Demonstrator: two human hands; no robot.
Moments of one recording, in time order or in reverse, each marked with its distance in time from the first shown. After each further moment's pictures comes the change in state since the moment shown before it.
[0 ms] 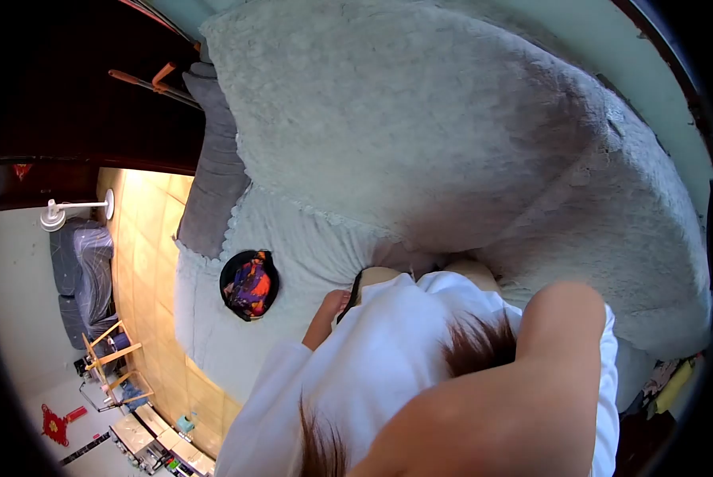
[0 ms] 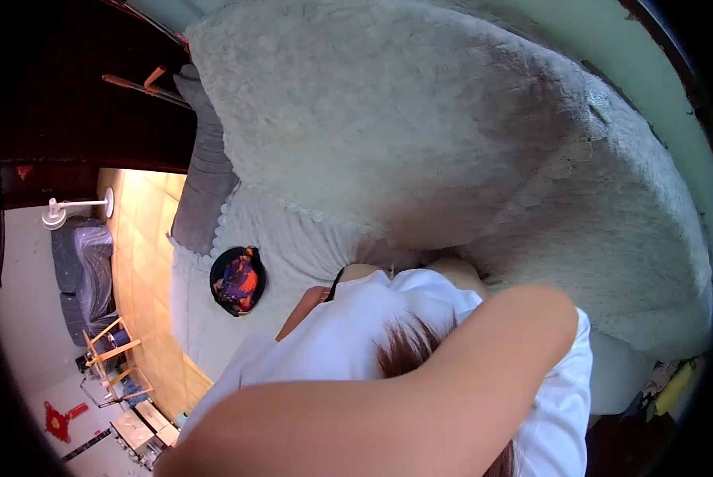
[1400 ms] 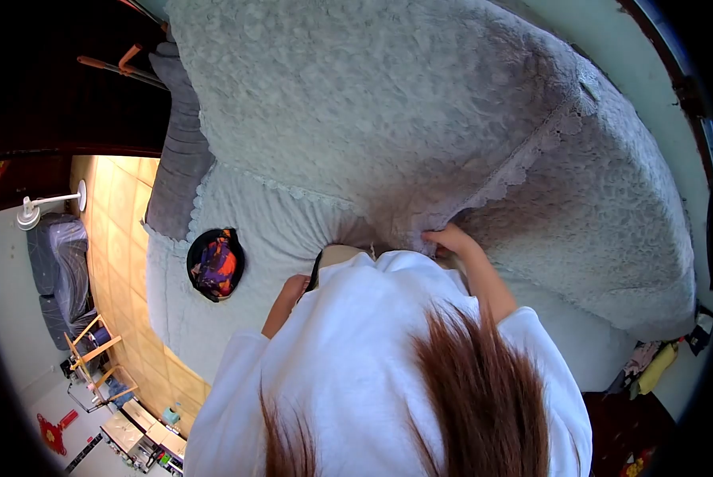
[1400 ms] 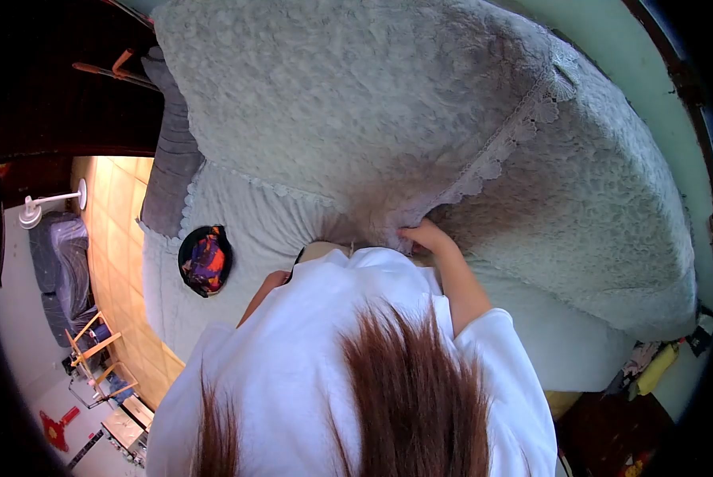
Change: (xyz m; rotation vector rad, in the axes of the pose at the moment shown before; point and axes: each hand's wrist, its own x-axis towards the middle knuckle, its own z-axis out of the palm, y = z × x) left_hand -0.013 -0.020 -0.022 0.940 0.010 0.465; right_hand -0.235 0.116 -0.347 -0.765 -0.001 1.830
